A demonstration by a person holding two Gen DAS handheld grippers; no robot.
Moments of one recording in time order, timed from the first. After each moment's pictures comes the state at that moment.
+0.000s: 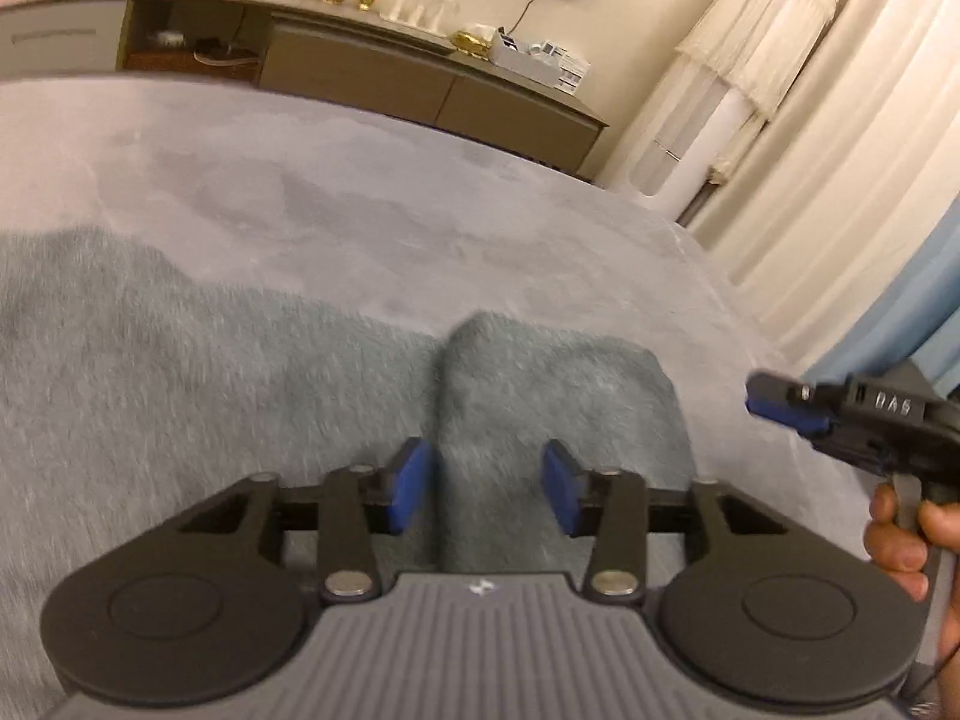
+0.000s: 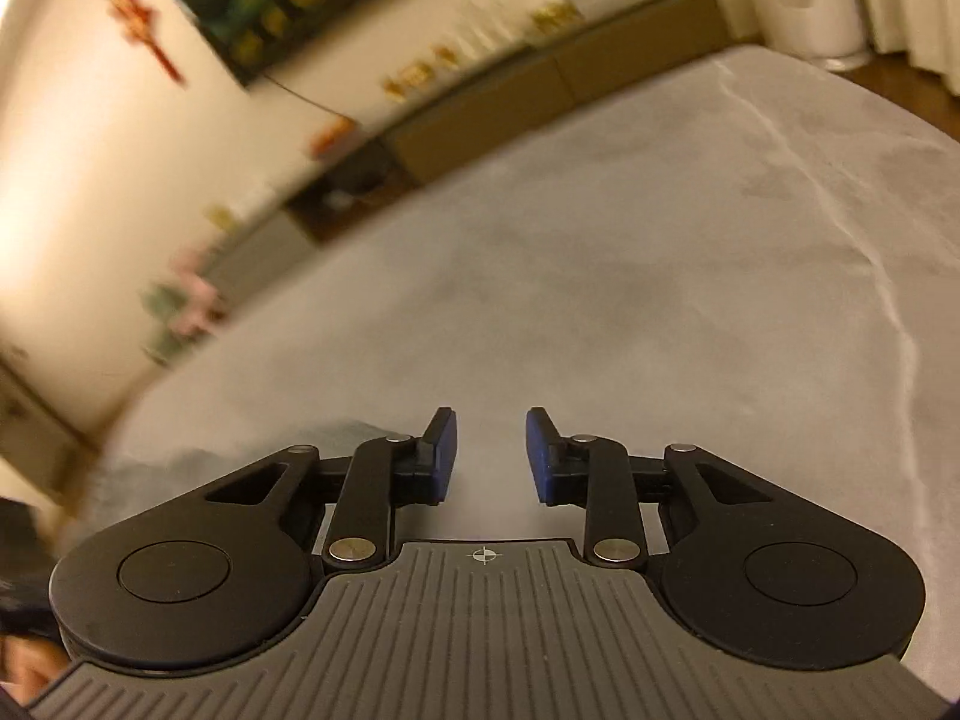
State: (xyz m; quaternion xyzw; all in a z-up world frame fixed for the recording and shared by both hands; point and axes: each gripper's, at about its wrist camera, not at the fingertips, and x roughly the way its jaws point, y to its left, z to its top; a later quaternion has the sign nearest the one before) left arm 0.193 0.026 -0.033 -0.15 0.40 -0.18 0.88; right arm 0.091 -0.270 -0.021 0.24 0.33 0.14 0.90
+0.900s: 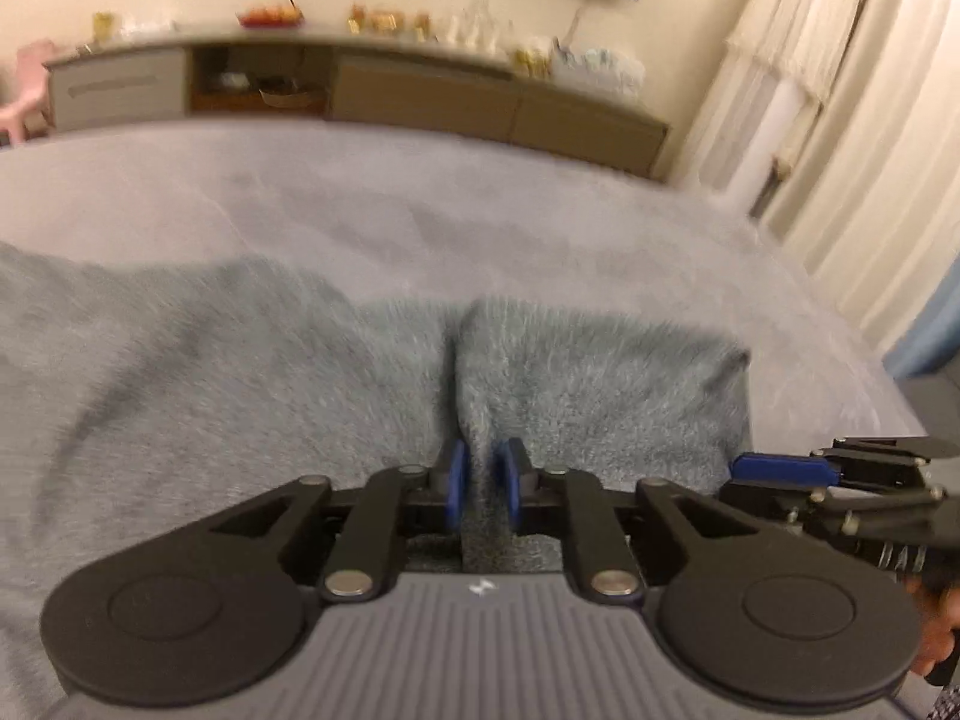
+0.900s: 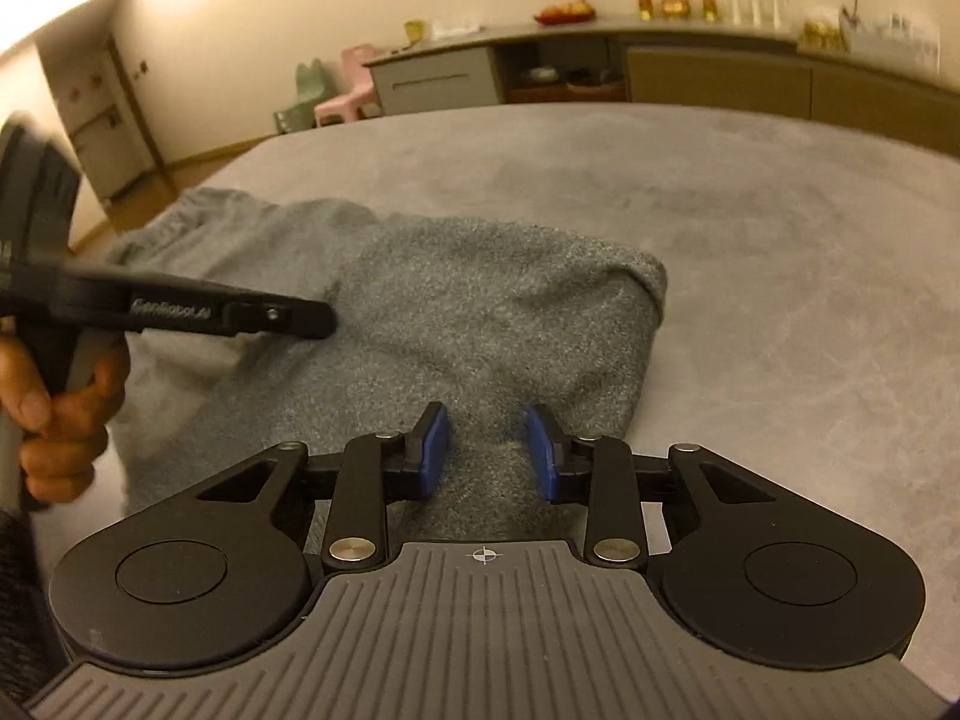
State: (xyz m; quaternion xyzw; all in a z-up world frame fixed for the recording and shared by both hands) left arm 0.141 0.072 0.001 -0.09 0.37 -0.10 0.92; right arm 0.081 -0.142 -0.029 0.02 0.37 0.30 0.88
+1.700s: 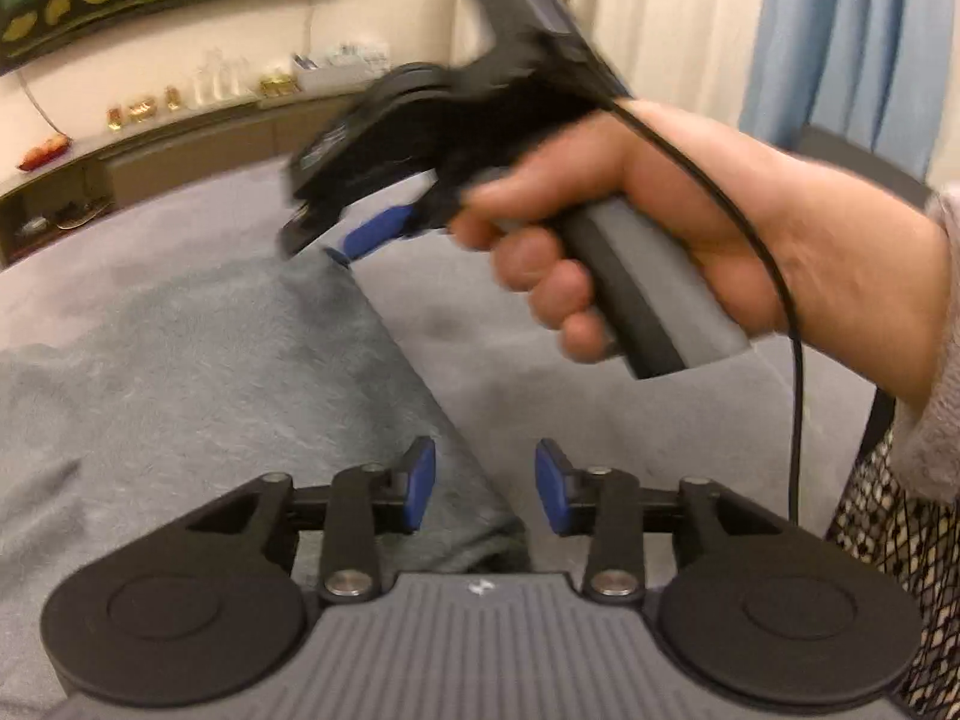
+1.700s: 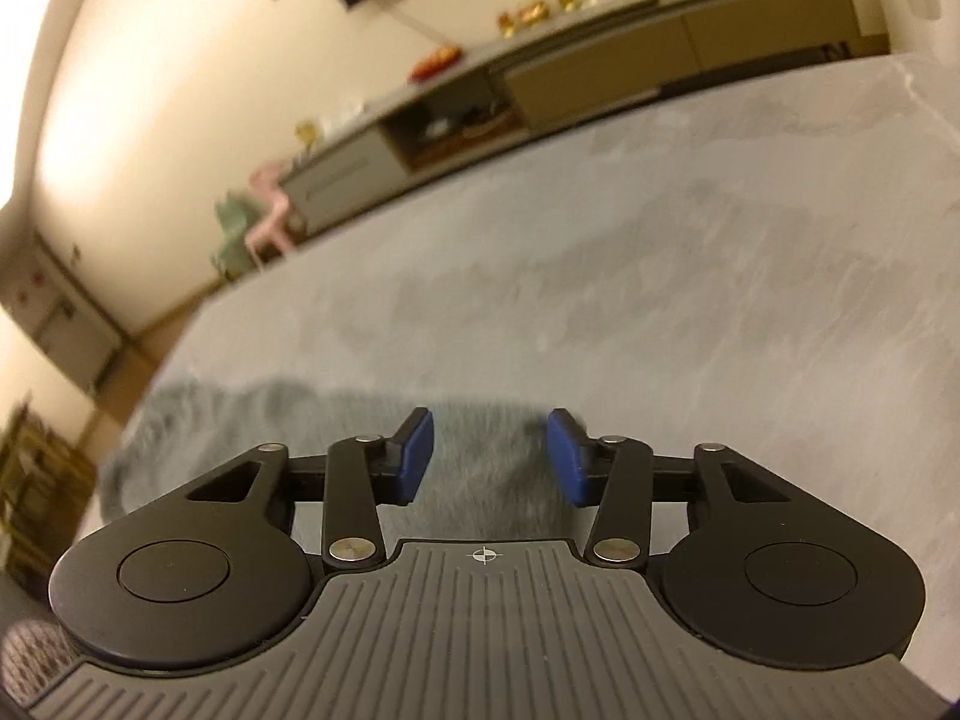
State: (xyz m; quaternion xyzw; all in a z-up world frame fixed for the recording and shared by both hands) left arm 0.058 -0.095 -0.016 0.09 0.37 -0.28 0.88; right arm 0.137 -0.173 -0.021 0.17 0.39 0.22 0.88
